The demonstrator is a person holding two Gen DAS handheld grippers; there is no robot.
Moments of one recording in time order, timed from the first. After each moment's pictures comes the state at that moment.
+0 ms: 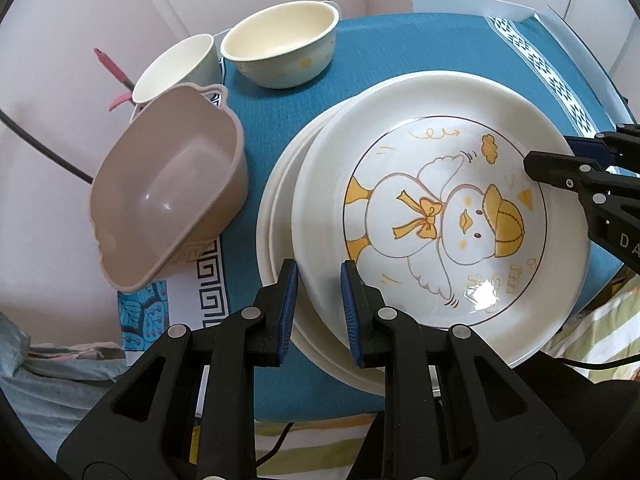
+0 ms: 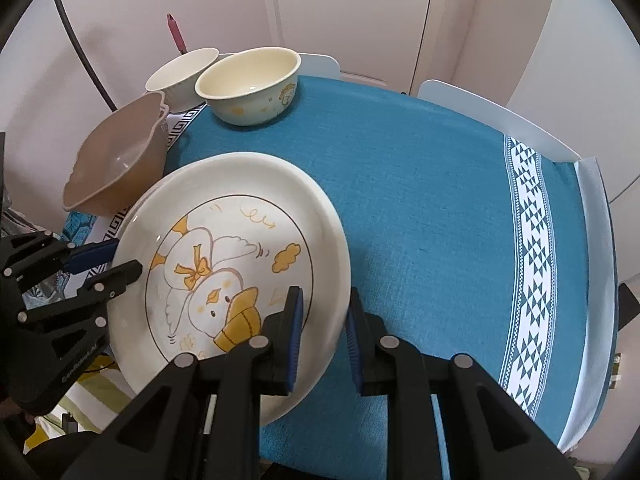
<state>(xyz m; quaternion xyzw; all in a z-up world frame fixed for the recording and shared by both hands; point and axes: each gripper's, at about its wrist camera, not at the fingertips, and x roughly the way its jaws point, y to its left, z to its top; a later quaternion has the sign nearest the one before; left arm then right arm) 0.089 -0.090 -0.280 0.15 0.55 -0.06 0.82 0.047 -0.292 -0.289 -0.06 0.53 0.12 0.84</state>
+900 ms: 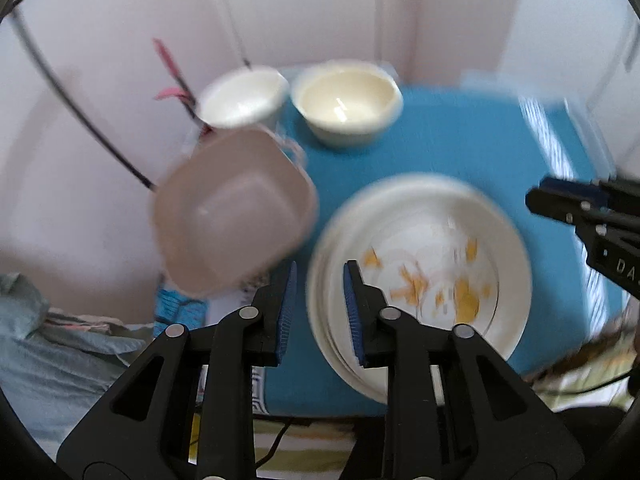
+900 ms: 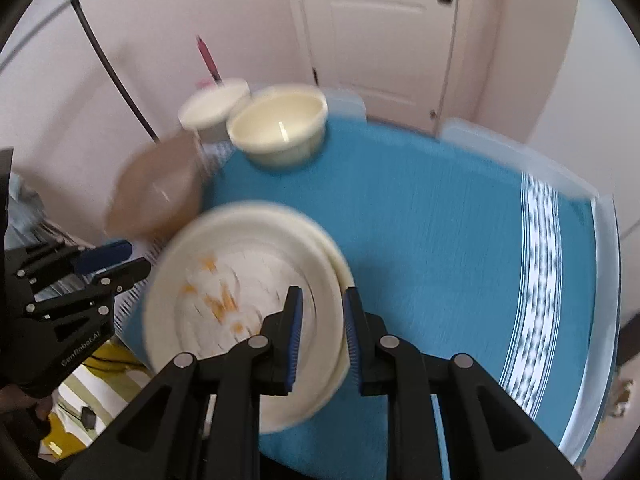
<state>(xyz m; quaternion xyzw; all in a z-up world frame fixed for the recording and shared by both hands) 0.100 -0.061 -0.204 0.05 0.51 0.01 0.86 0.077 -0.299 -0.229 -0.03 0.49 0.21 0.85</state>
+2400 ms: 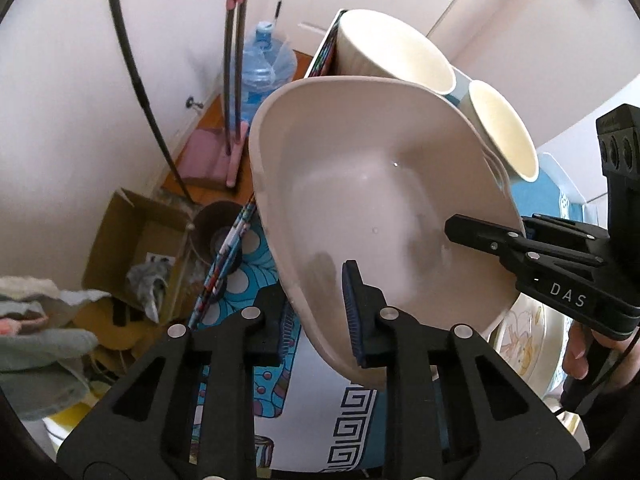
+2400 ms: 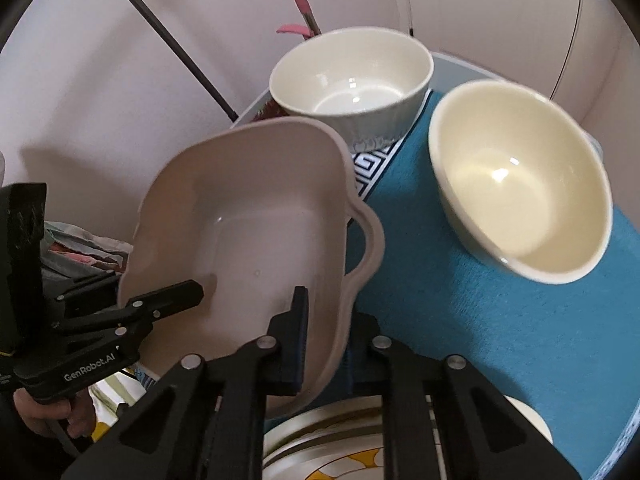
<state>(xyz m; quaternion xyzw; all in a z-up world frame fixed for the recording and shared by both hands) 0.160 0.108 -0.298 -0.15 0.56 -0.02 0.81 0.166 -0.092 -0.311 -0.05 0.57 0.31 0.76</state>
